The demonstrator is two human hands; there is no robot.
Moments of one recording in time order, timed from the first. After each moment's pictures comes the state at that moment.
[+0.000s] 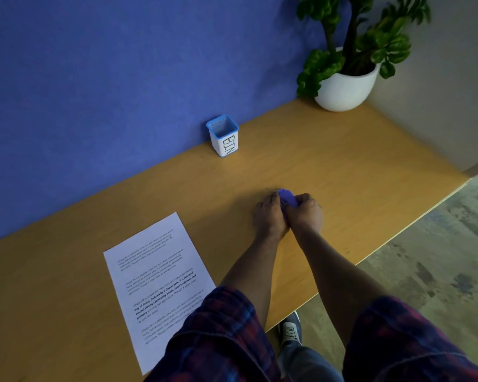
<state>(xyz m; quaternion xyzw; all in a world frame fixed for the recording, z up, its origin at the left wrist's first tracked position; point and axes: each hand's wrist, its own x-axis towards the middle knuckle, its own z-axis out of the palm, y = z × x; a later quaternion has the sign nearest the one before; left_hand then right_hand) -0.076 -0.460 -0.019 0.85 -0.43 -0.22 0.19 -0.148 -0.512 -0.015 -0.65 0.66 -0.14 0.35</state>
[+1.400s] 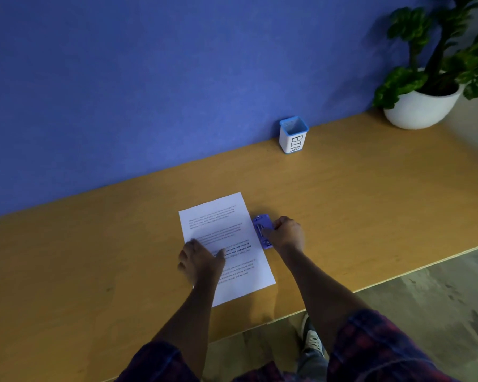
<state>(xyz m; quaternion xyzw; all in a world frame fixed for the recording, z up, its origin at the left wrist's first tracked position) 0.012 -0.149 -0.024 0.98 -0.04 -0.13 0.13 -0.077 -0.341 -0.002 -0.77 0.50 -0.02 0.41</state>
